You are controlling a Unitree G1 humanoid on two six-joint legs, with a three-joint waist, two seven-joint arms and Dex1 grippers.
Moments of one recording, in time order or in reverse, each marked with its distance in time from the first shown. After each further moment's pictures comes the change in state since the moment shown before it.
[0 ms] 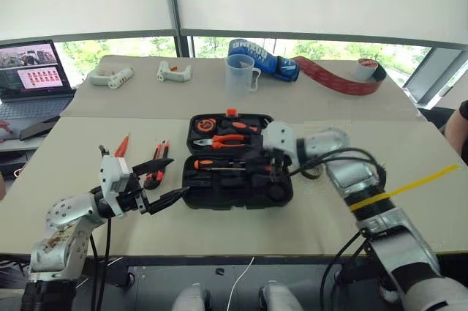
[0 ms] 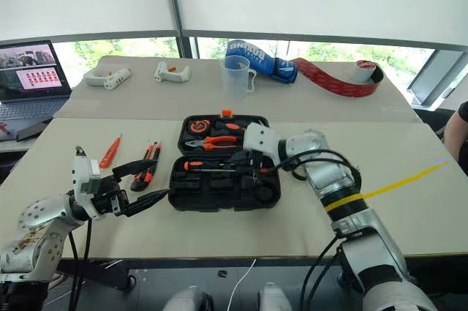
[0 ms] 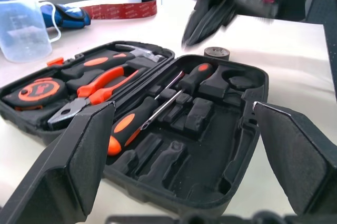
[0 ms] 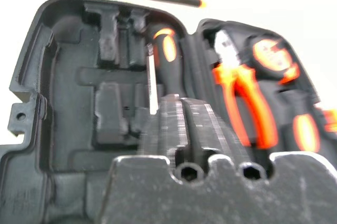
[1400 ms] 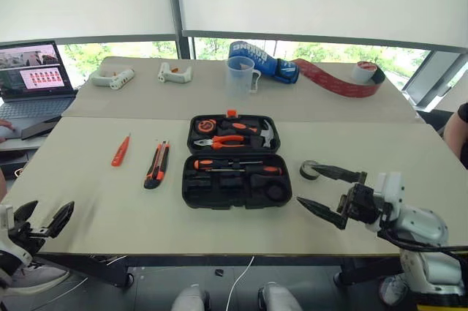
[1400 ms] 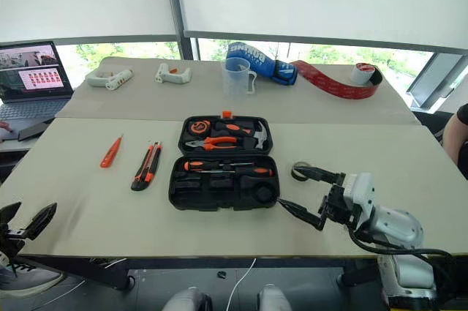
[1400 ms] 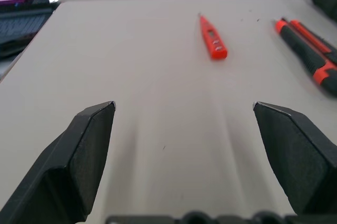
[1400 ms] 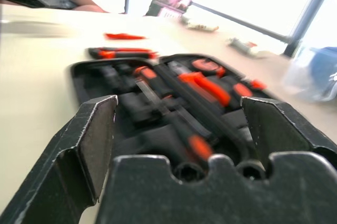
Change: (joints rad) left arm 0.385 0.003 0.508 0.086 -0.001 0.164 0.453; right arm 0.771 -0.092 -0.538 -0.548 0.482 -0.101 0.005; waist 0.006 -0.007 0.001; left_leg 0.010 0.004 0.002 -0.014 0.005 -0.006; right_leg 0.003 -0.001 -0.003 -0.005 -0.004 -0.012
